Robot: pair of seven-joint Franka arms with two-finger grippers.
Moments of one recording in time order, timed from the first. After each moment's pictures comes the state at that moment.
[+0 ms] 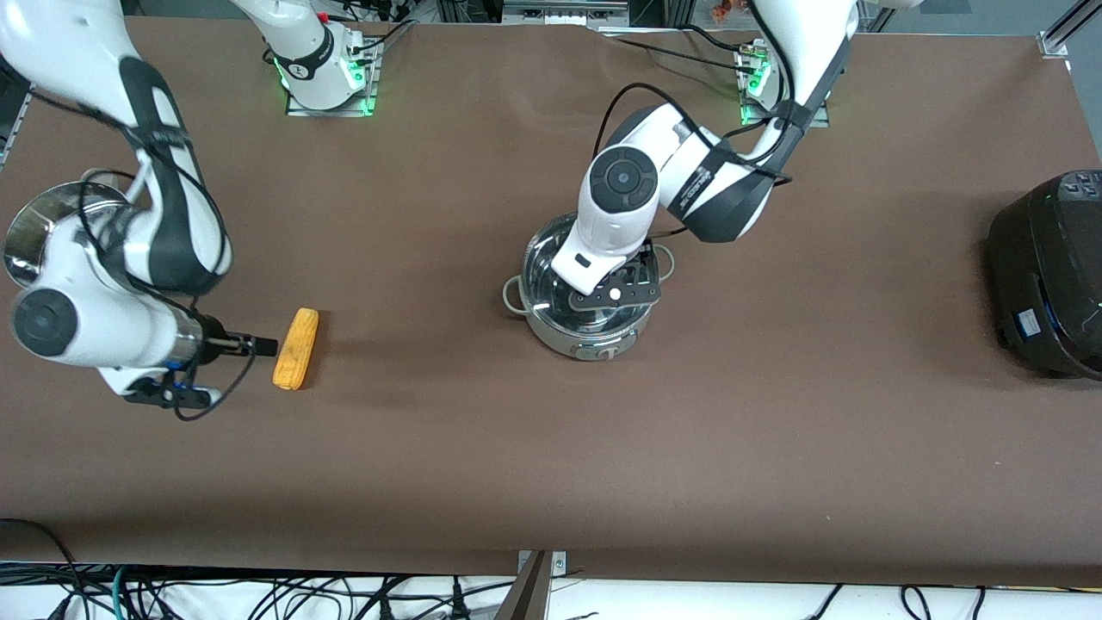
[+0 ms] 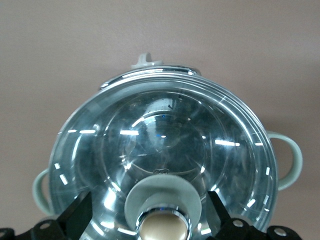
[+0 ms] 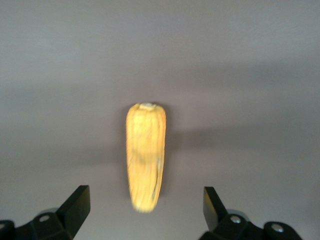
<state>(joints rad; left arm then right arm) -0.47 0.60 -0.25 -1.43 0.04 1.91 -0.82 -0.04 0.62 0.08 -1.52 -0.02 1.97 0.14</state>
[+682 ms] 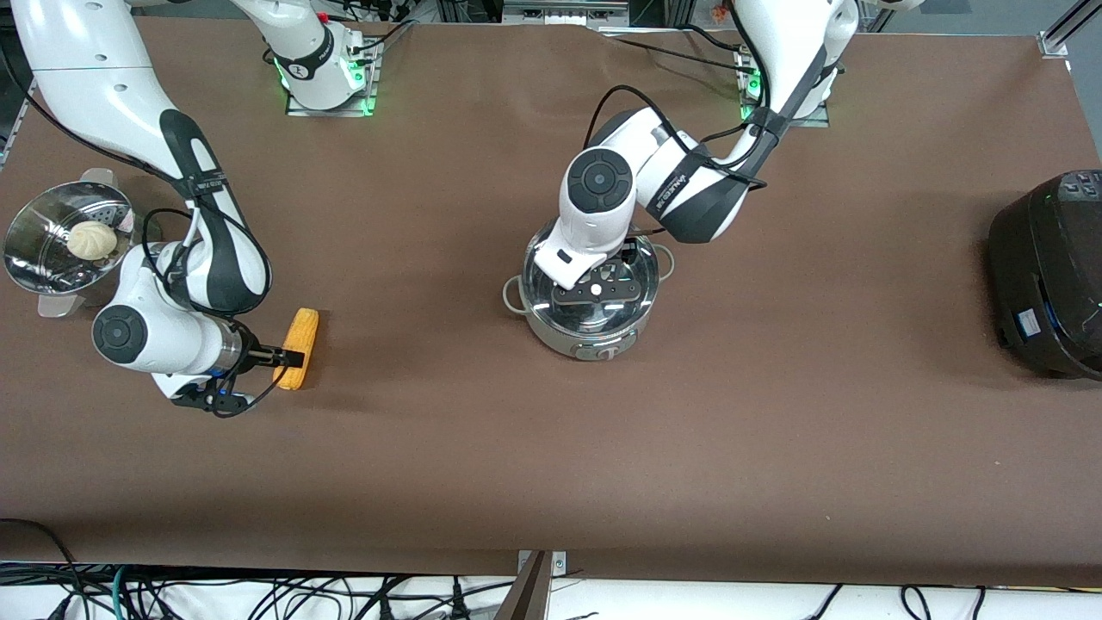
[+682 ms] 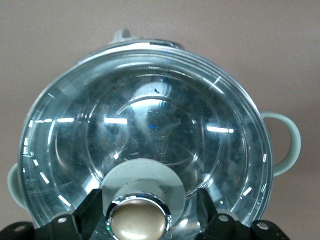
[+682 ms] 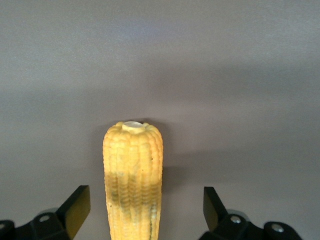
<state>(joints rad) -0.51 0.61 -0.25 -1.42 0.04 1.90 -0.82 -0.04 0.66 0.08 -1.66 -0.02 2.20 0.14</state>
